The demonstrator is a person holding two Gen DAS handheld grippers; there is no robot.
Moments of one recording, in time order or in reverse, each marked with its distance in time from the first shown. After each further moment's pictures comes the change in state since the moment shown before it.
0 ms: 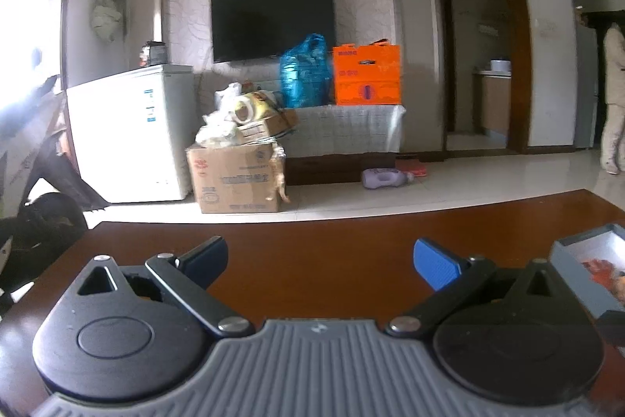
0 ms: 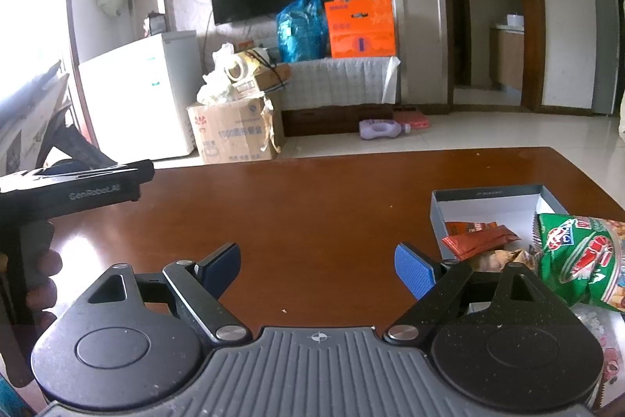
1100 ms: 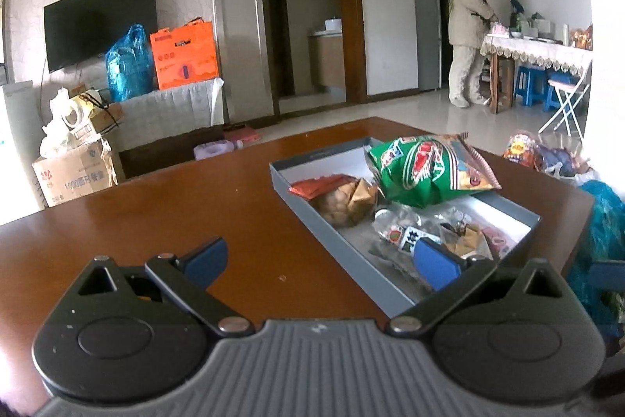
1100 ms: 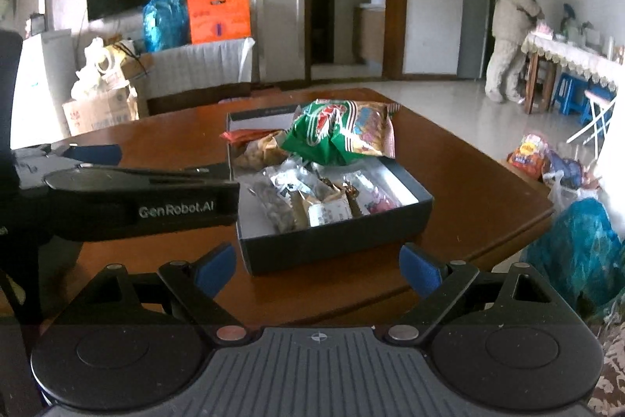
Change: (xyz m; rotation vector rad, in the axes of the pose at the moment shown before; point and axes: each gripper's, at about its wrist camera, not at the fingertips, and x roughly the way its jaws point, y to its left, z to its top) left arm -0.078 -0.229 -0.072 0.205 0.090 -0.440; right arm -0.108 -0.087 -0.112 0.153 0.055 -0.386
